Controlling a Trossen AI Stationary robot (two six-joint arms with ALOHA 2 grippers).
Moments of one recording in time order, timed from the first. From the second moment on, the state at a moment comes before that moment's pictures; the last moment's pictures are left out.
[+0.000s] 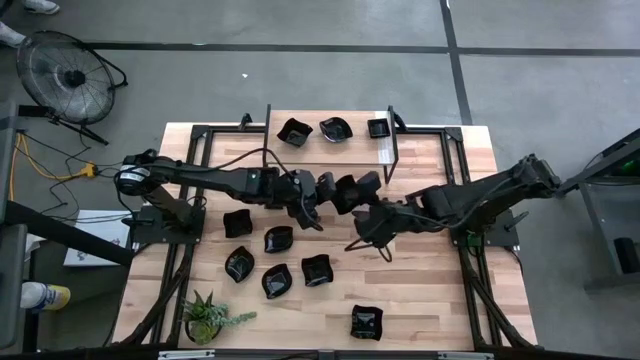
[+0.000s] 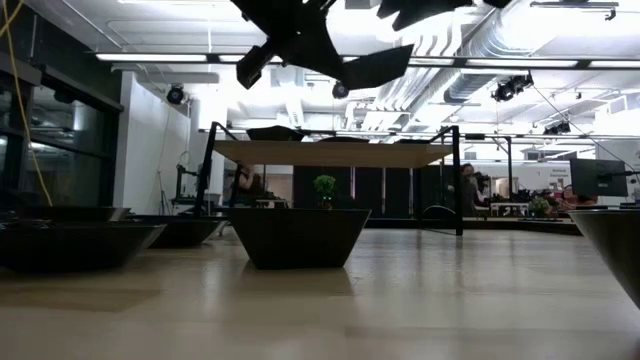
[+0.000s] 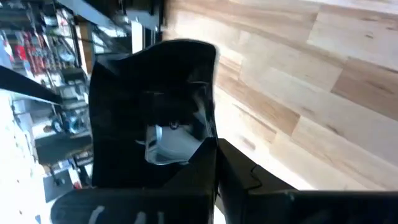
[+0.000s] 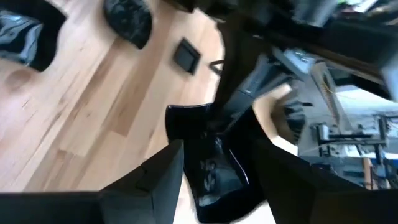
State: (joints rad) left arm -0.03 1.57 1.28 -0.32 -0.25 1.43; right arm 0.30 1.44 1.33 -0.70 0.61 -0.50
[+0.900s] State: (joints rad) left arm 0.30 1.31 1.28 -0.61 -0.31 0.99; right arm 0.32 1.34 1.33 -0.84 0.72 -0.17
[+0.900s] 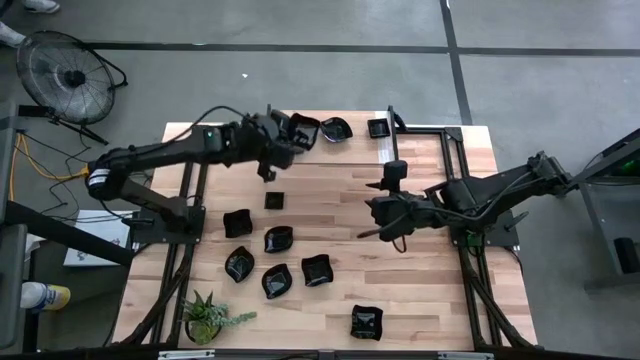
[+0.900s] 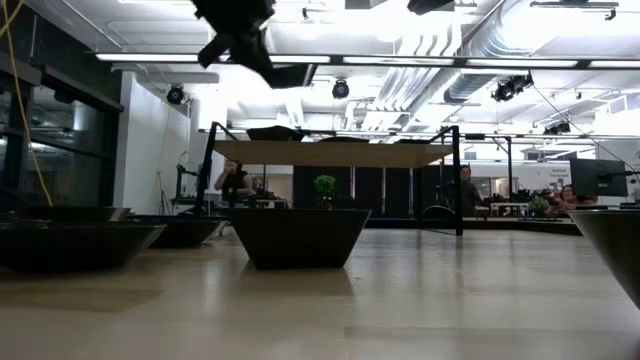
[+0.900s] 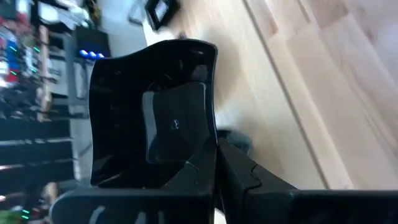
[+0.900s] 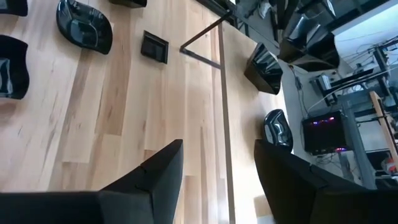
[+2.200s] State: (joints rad) left arm 0.53 1.38 1.28 -0.71 -0.06 1.17; right arm 0.32 1.34 1.33 -0.85 0.68 -0.13
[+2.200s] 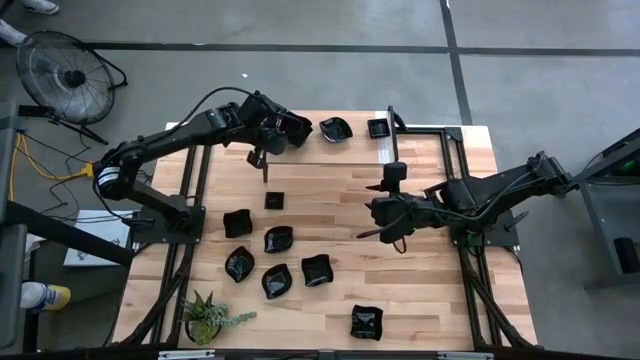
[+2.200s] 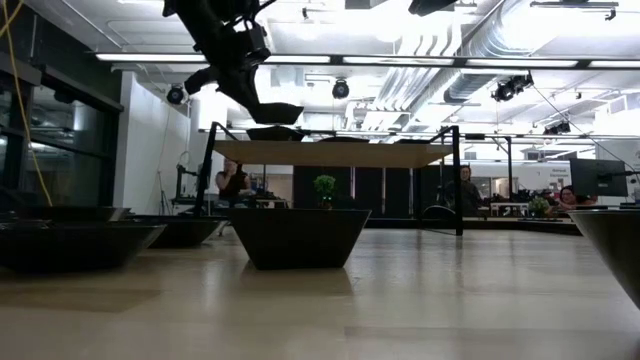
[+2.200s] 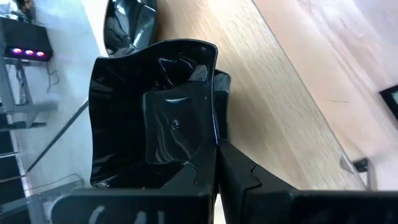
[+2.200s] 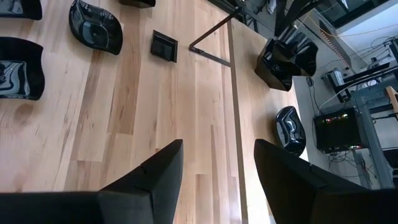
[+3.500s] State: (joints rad) left arm 0.53 1.38 1.28 -0.74 -0.01 1.12; right arm 0.32 1.34 1.33 -0.85 0.68 -0.13
